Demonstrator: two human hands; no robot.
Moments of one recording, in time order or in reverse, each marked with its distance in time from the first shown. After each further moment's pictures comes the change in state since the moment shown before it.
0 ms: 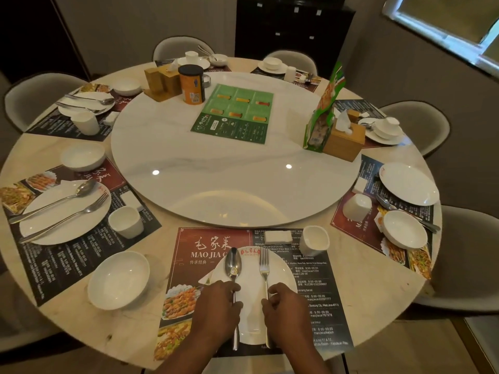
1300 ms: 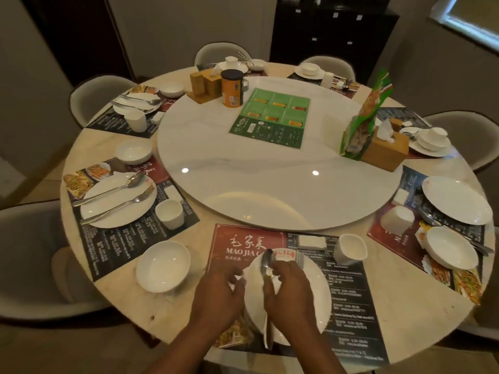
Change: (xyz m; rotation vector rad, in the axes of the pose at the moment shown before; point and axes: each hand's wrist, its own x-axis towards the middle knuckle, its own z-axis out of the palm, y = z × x) left_hand -0.007 -0.027 -0.062 -0.133 0.206 -0.046; right_hand -0.003 -0.066 0.018 0.014 0.087 -0.380
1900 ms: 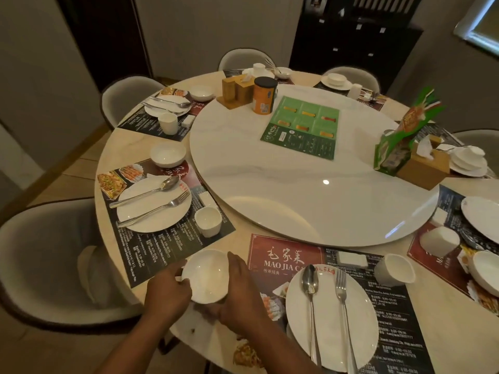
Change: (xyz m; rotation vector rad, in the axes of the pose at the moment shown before) left_hand 0.055 -0.131 -0.114 -0.088 0.062 -0.383; right_hand 0.019 -0.115 0.131 0.150 -0.394 -0.188
